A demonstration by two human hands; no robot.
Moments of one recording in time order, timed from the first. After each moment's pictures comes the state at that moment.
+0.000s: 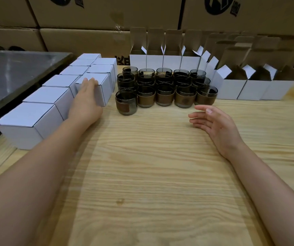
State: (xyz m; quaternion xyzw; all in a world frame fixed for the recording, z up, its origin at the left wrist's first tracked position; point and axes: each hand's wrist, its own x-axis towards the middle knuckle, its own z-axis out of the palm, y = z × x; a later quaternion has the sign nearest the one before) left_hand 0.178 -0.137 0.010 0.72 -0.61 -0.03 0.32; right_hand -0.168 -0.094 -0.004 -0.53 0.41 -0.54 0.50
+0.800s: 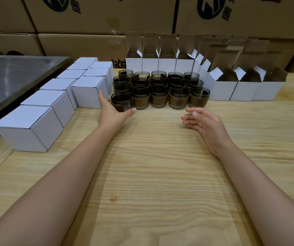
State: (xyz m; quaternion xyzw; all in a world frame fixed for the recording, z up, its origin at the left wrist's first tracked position) left_hand 0.102 -0.138 -0.009 0.68 -0.49 -0.27 0.47; right_hand -0.165 -0.094 -0.004 -0.52 0.44 -0.54 0.49
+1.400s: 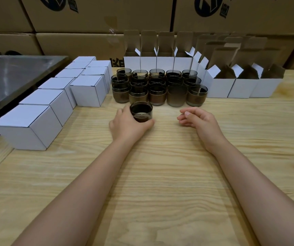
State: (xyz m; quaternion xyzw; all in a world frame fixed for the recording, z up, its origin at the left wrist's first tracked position) left_hand 0.047 -0.105 -0.013 0.74 -0.56 -0.14 0.34; right_hand -0.159 -0.094 -0.007 -0.57 0.47 -0.51 0.44
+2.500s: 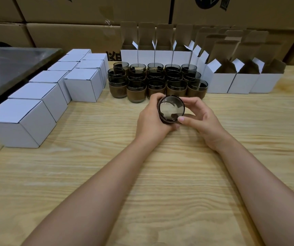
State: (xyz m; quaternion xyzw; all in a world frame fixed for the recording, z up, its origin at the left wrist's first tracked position) left_hand -0.004 -0.084 -0.004 0.56 -0.65 -0.24 0.46; right_hand -0.159 -0.088 -0.004 -0.64 0.37 -0.49 0.46
